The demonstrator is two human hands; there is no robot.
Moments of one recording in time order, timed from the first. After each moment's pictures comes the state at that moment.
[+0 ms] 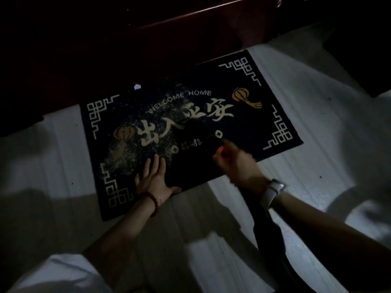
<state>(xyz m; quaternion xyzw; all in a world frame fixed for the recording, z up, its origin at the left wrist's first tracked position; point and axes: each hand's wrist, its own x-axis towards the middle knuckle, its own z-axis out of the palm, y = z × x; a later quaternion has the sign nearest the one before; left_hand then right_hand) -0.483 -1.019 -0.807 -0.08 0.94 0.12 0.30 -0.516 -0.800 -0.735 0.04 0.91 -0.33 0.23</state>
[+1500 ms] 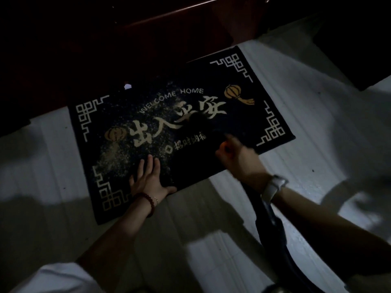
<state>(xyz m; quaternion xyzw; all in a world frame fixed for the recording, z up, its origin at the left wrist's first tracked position) -0.484 -1.017 -0.805 -0.08 0.94 0.11 0.31 -0.513 -0.784 -0.738 0.04 0.93 -0.31 0.18</state>
